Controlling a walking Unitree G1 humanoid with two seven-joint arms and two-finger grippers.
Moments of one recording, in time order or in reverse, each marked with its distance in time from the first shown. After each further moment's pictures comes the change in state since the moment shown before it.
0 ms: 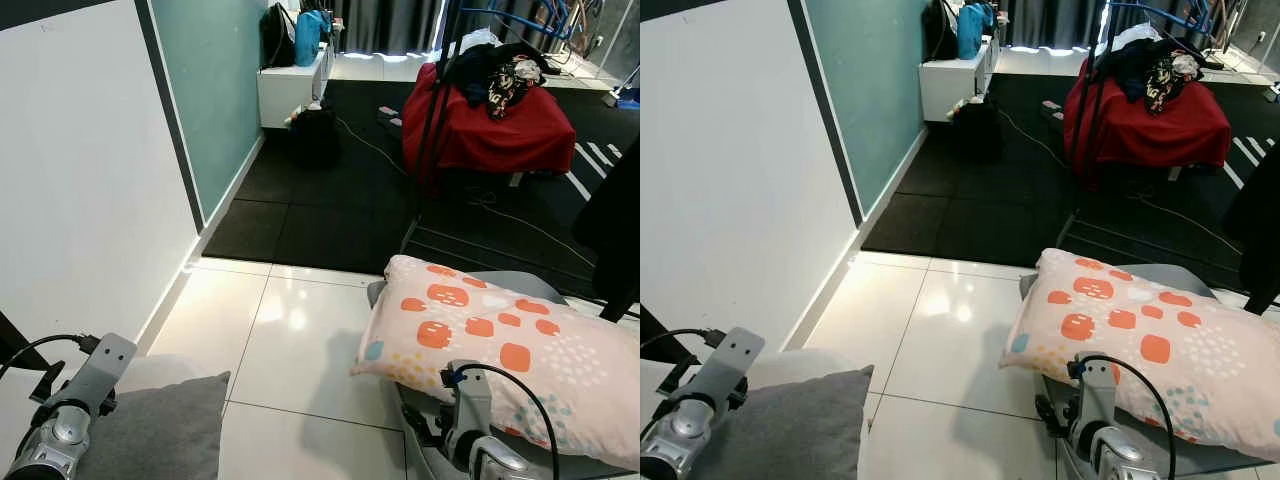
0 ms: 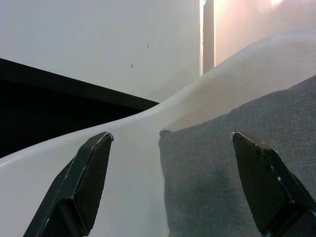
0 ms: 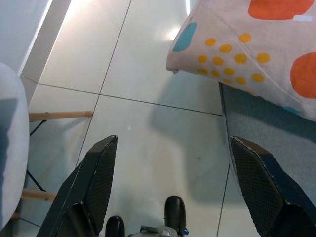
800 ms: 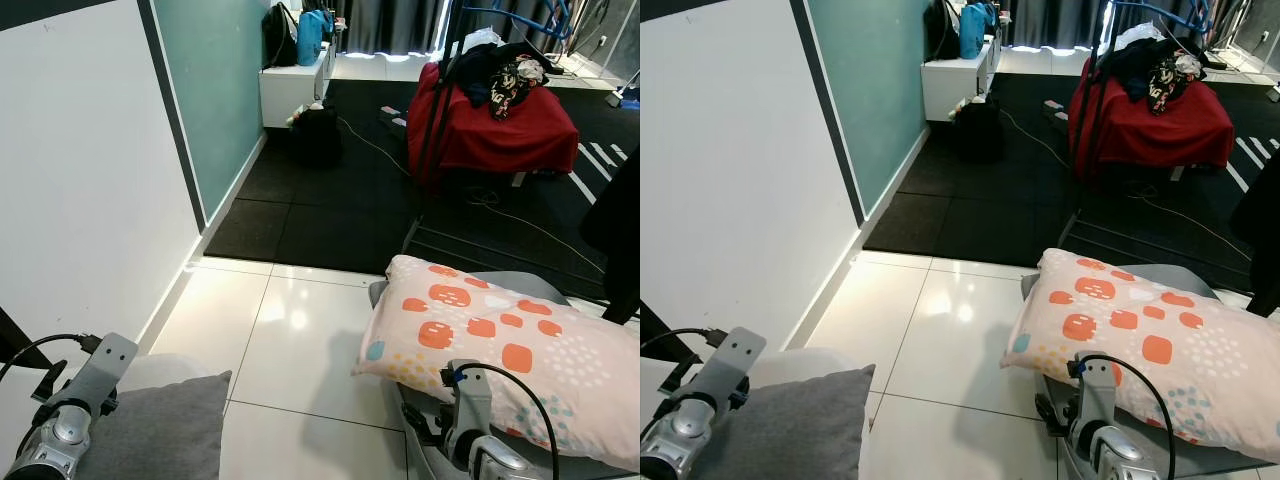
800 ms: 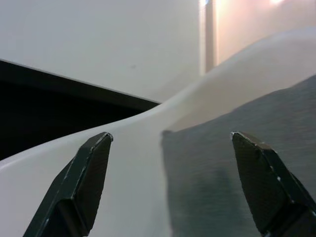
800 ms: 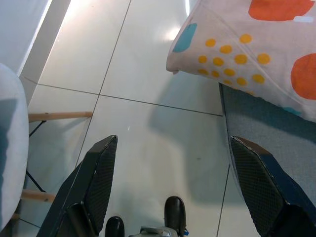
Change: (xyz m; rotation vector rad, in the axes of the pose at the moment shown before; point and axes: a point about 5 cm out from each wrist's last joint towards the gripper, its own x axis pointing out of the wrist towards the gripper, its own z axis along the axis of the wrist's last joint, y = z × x) left arm 0.000 0.000 0.001 0.020 -0.005 0.017; right arm 0.000 0.000 0.000 0.002 -0.002 -0.007
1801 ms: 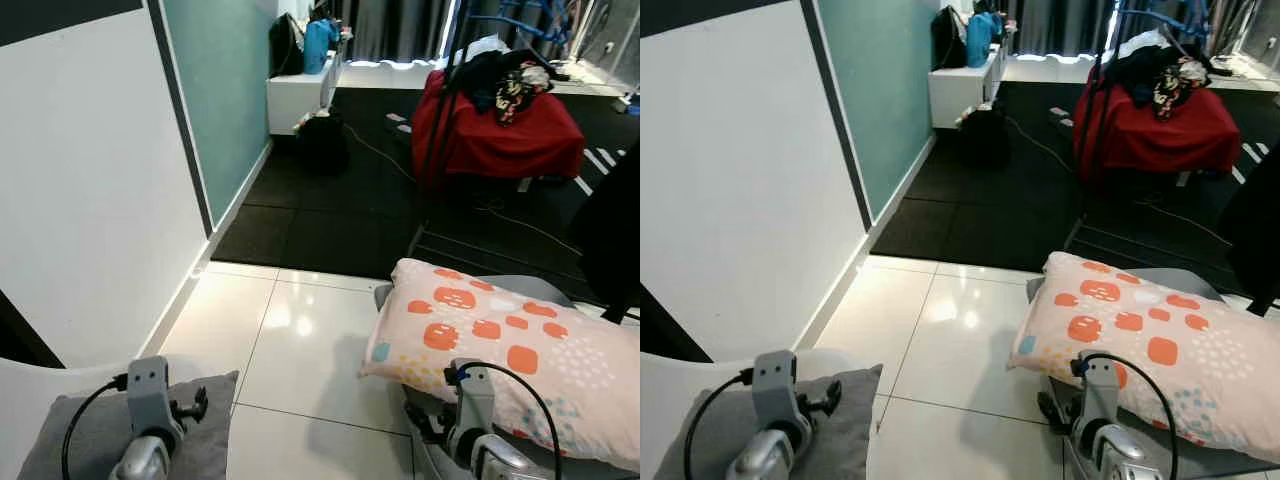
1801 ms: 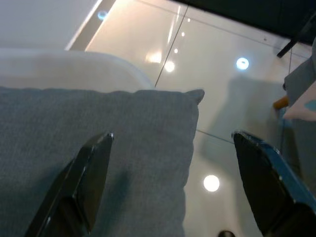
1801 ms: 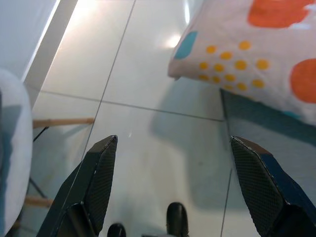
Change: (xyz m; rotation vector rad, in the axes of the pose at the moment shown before) left arm -0.048 -0.101 0.019 -0.833 0.008 -0.314; right arm 0.001 -0.006 0.005 0.006 -0.021 -0.021
